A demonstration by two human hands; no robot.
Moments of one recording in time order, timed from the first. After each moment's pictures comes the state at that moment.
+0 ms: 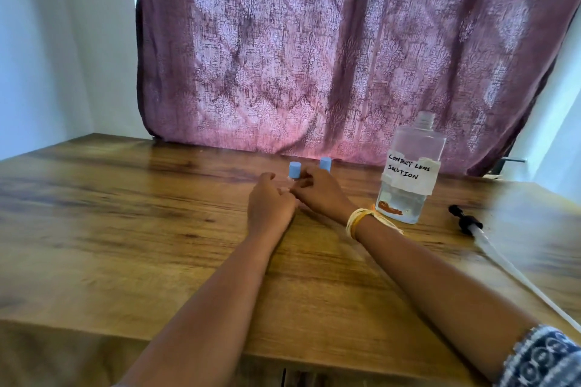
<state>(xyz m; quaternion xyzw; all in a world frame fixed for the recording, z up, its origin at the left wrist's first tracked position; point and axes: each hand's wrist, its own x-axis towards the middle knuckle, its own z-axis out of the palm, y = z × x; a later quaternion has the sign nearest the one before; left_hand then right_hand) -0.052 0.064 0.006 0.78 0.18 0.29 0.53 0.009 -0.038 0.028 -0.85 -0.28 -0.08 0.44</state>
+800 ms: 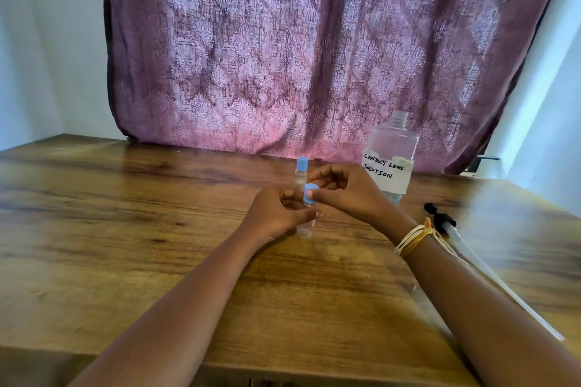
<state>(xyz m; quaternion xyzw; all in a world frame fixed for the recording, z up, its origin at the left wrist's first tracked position) -0.069 0.037 0.014 0.80 -0.07 0.17 0.57 -0.029 -0.128 0.064 -0.82 -0.32 -0.07 0.47</state>
